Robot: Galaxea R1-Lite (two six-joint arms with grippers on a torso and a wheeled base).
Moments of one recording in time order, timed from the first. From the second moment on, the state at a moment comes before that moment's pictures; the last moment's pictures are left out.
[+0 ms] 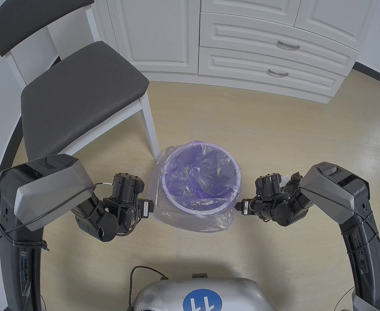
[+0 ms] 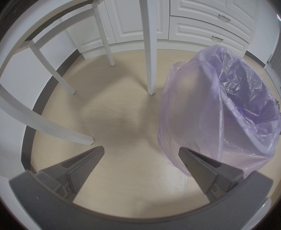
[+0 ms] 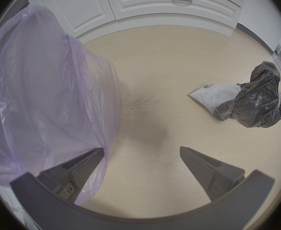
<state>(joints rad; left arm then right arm) -0.40 2.37 -0.99 -0.77 0.38 -0.14 0.32 2.65 -1.39 -0.61 -0.09 0.26</state>
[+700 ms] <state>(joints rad) -0.39 2.58 -1.50 -0.43 0.39 -0.29 0.31 2.55 -1.20 -0.70 -0.10 -0.04</state>
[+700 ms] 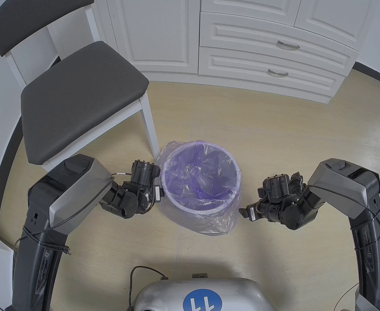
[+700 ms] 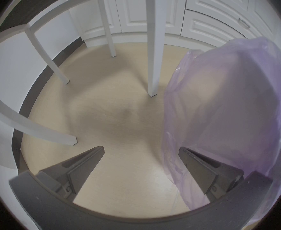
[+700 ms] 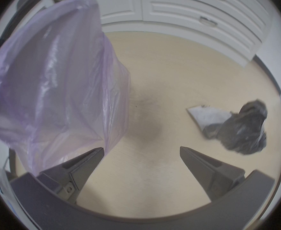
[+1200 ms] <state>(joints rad) -0.39 2.44 -1.20 -0.47 0.39 -0.30 0.21 2.45 -0.96 -1.02 0.34 -0.57</state>
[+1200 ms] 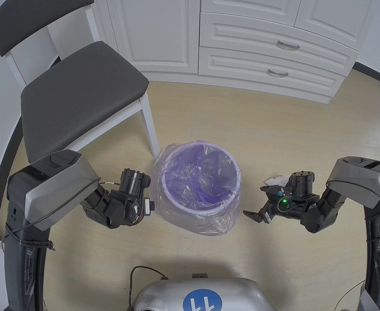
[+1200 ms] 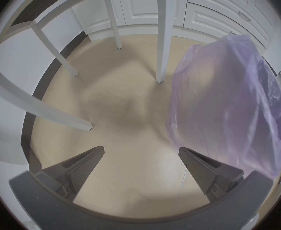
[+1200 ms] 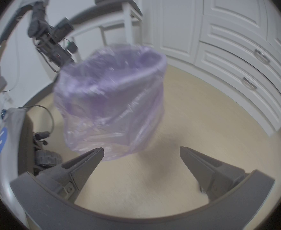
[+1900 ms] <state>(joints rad) -0.38 2.10 -0.83 -0.61 0.40 -0.22 0.21 2.53 -1.11 -0.85 0.75 -0.66</state>
